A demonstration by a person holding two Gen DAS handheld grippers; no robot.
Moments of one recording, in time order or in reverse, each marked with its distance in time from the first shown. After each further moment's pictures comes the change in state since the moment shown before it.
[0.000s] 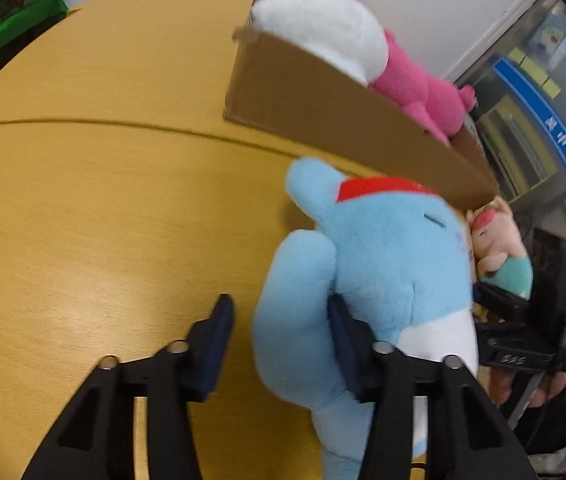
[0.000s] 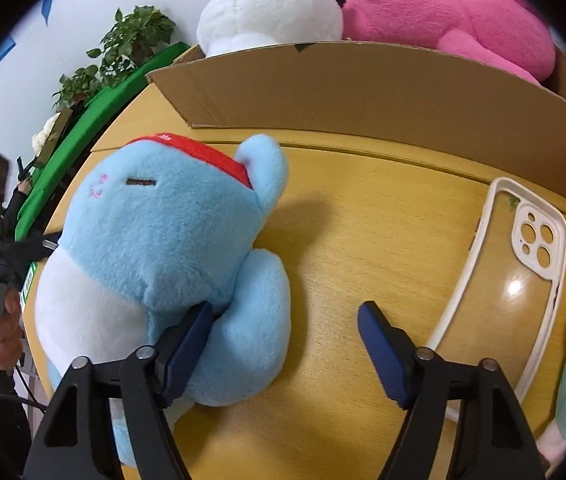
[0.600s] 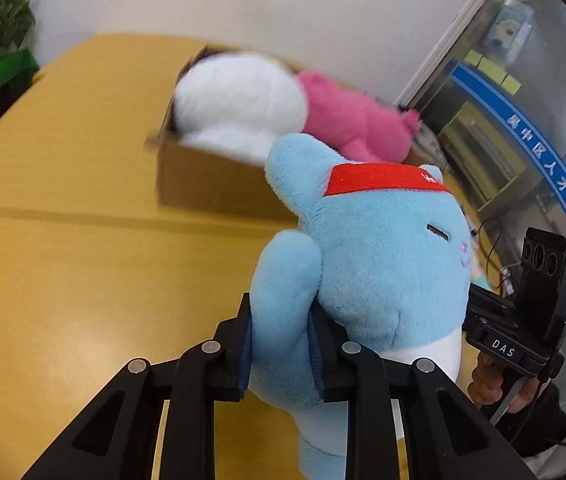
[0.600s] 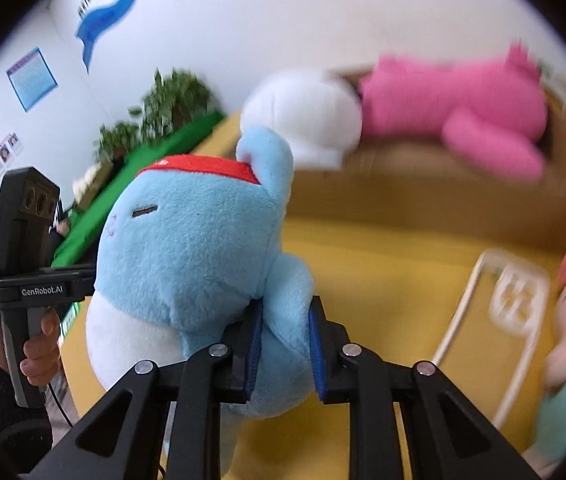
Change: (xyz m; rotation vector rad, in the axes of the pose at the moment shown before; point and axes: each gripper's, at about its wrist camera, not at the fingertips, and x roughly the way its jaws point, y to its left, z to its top) left arm -0.054 -0.071 0.039 0.129 -0.179 -0.069; right arm -0.075 -0.004 0.017 -0.020 -0.308 0.093
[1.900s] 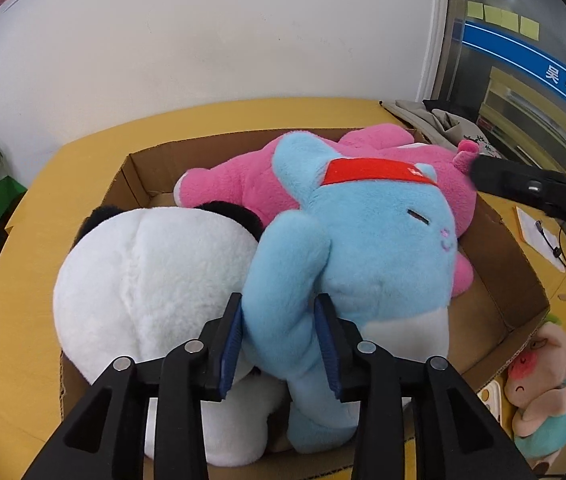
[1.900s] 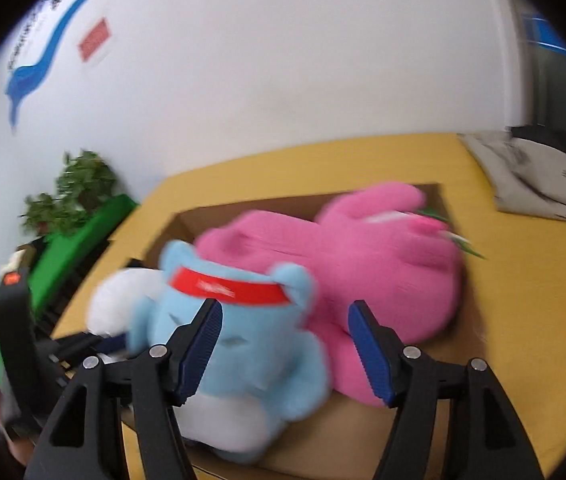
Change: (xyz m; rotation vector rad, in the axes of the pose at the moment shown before) left arm 0.156 -0.077 0.142 0.243 -0.057 0.259; right arm 0.039 -0.118 0.189 0.085 -0.122 -0.208
